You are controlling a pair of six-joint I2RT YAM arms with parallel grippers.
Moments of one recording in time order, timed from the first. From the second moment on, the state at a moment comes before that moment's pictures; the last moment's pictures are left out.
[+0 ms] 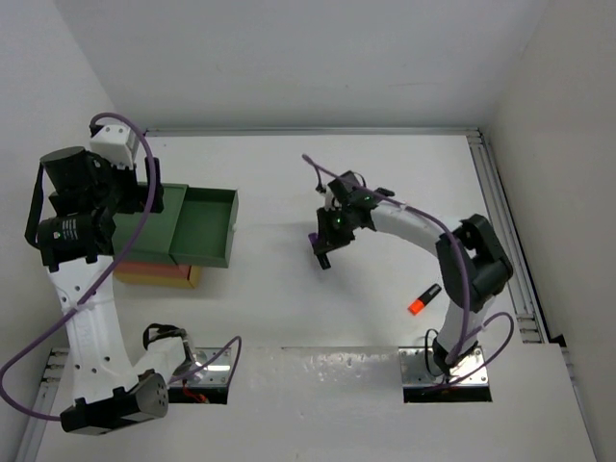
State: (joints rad) left arm 0.29 0.99 1.47 -0.93 0.20 0.24; right arm 0.61 1.84 1.17 -0.47 -0.26 0.34
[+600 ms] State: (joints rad) left arm 0.22 1.03 1.27 -0.51 0.82 -0.36; right arm 0.66 1.60 1.46 -0.07 -0.59 0.65
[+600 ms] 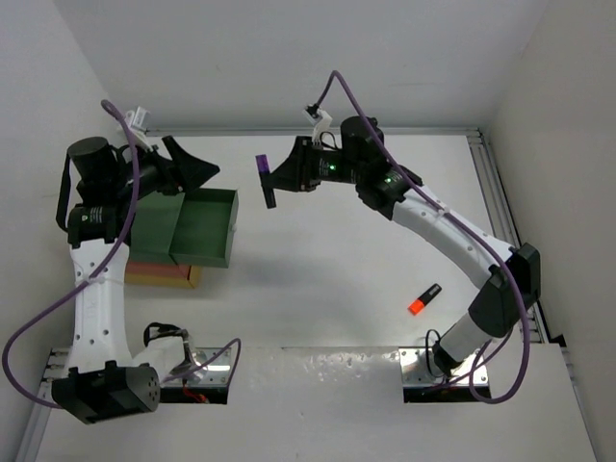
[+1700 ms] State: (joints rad) left arm 0.11 1.08 1.27 -0.38 0.85 -0.48; right arm 0.85 1.79 1.74 -0.16 -0.45 0.65
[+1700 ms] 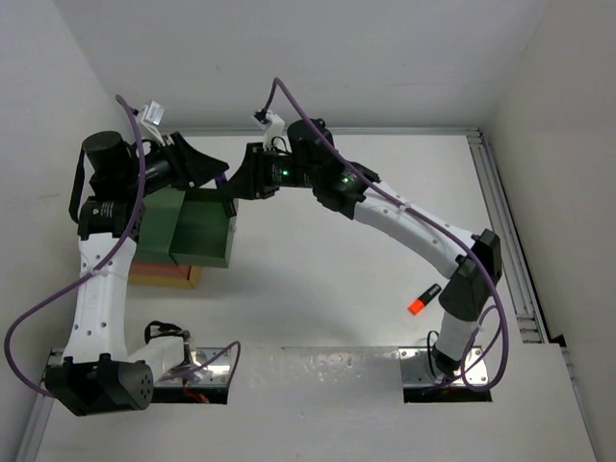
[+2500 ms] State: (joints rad) left arm 0.10 1.20 1.47 -0.87 0.57 -0.02; right arm 0.61 1.59 1.47 -0.25 -0.46 0.51
